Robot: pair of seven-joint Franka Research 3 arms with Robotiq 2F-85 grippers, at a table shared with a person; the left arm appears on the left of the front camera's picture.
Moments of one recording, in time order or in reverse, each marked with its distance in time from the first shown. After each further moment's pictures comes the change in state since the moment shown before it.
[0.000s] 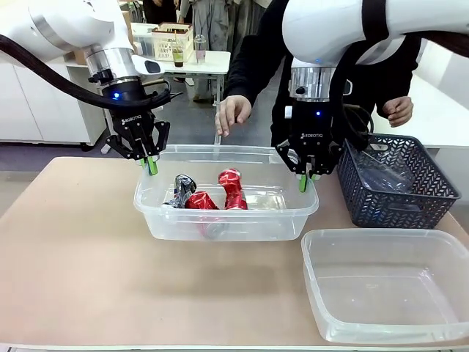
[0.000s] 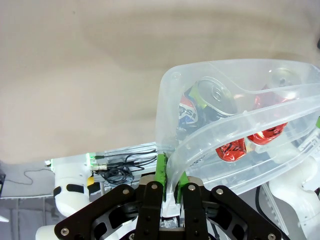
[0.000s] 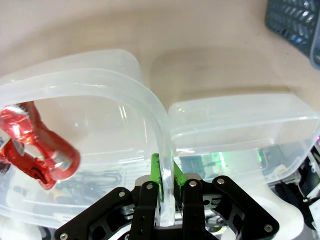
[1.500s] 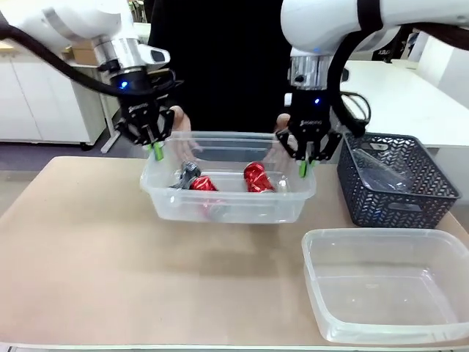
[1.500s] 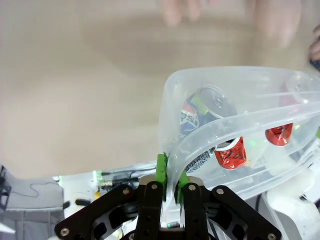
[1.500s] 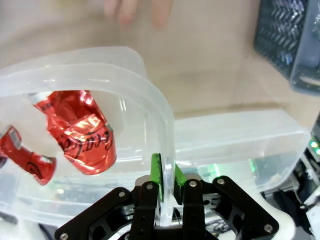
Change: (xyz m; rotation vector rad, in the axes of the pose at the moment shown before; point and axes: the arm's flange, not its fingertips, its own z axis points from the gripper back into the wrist) left arm 0.044 -0.014 0.030 0.028 -0.083 -0.032; right arm 0.032 -0.003 0.028 -0.011 -0.056 -0.004
